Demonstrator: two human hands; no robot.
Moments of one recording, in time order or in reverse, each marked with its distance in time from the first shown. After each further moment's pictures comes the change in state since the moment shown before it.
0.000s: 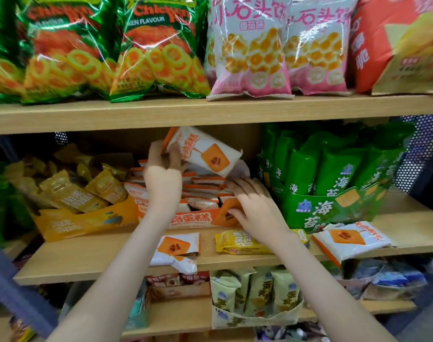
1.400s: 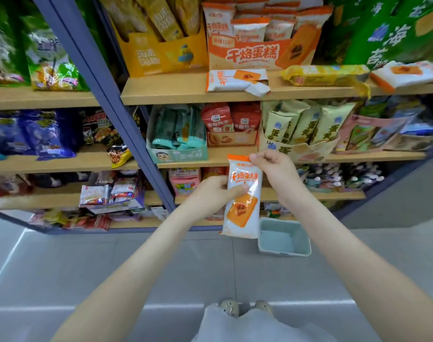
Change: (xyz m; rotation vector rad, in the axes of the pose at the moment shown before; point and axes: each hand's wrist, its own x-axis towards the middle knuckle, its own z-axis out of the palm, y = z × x) left_hand -0.263 -0.028 -0.237 0.307 -0.920 -0.813; right_hand -0.182 -0.255 -0.052 1.169 -0.372 1.051
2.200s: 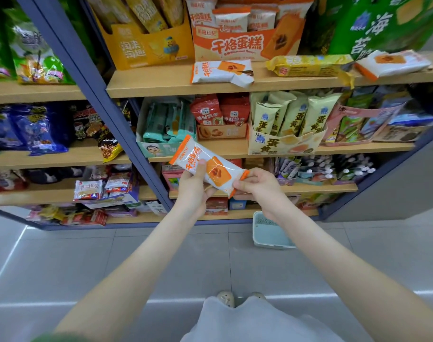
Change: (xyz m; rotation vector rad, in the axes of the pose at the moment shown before) left_hand 0.020 -0.014 0.035 -0.970 0.466 -0.094; right_hand -0.021 0.048 -0.008 0.168 -0.100 0.220
